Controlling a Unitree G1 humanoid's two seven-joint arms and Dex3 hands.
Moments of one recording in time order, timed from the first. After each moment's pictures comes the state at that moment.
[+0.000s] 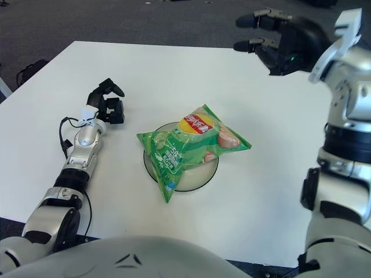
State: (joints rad) left arm -0.38 0.10 0.03 0.56 0.06 -0.44 0.08; right arm -0.65 -0.65 -0.26 -0.02 0.23 0.59 0.58
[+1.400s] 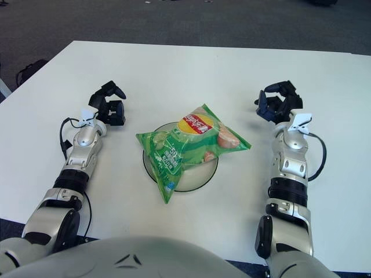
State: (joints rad) left arm -0.38 0.09 0.03 0.54 0.00 -0.40 -0.01; right arm -0.32 -0.30 -0.39 0.33 0.11 -0.03 -0.01
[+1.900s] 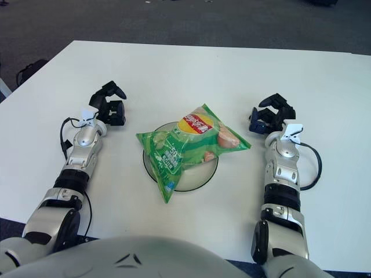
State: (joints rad) left arm -0.38 0.09 0.04 0.55 0.00 -0.40 -0.02; right arm -0.27 -0.28 -0.37 0.37 0.08 -0.09 -0.07
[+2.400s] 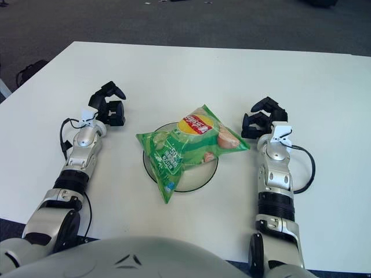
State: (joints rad) left arm -0.37 0.09 0.04 0.54 0.01 -0.40 -0.01; right arm -0.20 -0.24 -0.28 0.17 0.04 0.08 -0.15
